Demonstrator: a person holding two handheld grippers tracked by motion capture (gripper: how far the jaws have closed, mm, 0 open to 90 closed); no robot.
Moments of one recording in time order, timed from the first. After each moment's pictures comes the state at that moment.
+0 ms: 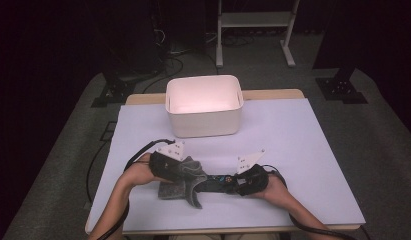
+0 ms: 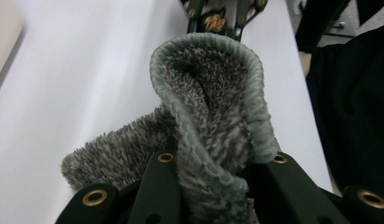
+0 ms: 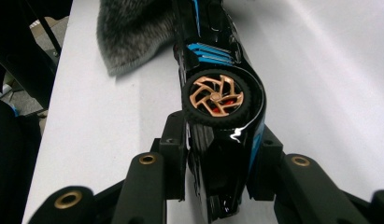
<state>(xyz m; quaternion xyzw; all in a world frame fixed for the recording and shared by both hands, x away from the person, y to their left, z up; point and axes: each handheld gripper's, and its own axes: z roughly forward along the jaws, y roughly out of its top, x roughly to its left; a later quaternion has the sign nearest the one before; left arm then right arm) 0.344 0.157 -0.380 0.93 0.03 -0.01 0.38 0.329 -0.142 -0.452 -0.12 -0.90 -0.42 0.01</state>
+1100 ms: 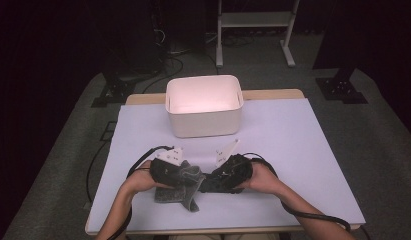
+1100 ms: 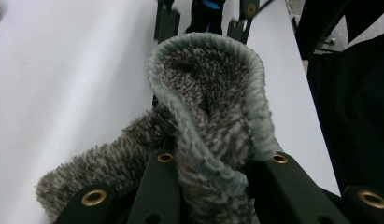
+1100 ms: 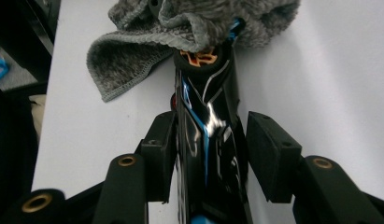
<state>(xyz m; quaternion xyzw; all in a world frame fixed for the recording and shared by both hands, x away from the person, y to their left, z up) 0.343 0.153 -0.407 0.91 0.04 -0.03 0.40 0.343 -0.090 -0.415 -0.07 -0.94 -0.33 0.00</state>
